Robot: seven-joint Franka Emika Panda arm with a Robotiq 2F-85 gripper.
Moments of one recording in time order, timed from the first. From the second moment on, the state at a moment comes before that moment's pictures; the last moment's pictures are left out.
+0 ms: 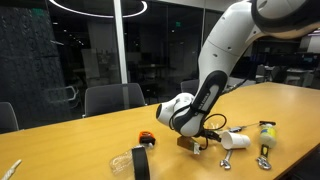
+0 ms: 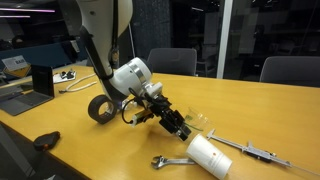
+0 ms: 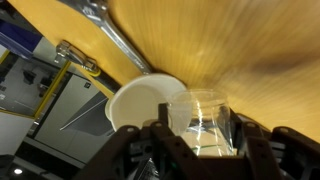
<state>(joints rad) 0.22 0.59 0.08 -2.04 -0.93 1.81 2.23</state>
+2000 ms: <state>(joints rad) 0.22 0.27 0.12 -2.04 -0.90 1.75 1.91</state>
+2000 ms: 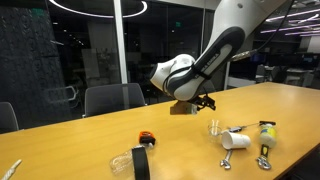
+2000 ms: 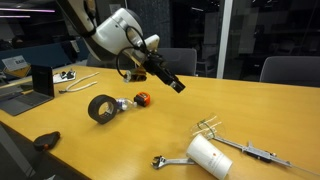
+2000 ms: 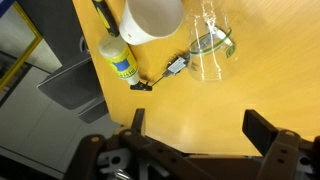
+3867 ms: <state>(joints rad) 0.26 -1.11 0.05 -2.69 0.00 1.42 0.44</state>
